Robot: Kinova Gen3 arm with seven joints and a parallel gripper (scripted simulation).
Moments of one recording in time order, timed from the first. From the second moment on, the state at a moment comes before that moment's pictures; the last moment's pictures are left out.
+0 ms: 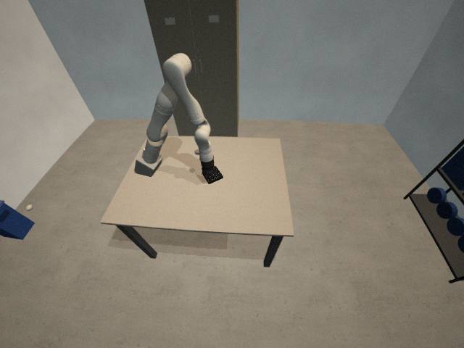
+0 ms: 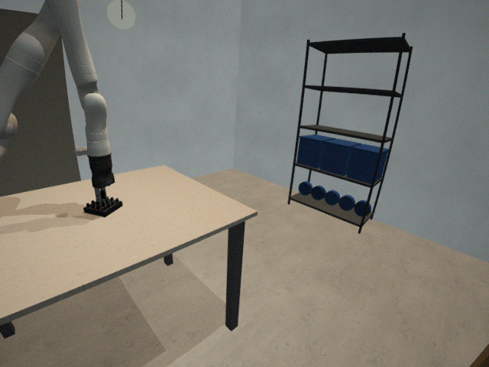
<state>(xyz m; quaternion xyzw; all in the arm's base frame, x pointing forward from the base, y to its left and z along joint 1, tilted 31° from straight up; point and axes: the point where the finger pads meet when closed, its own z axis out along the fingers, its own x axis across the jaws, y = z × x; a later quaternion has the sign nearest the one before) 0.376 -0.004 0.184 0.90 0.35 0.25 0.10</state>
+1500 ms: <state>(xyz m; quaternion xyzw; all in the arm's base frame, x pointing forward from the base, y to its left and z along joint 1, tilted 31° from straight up) 0.361 -0.004 0.184 0.64 0.72 0.16 0.21</state>
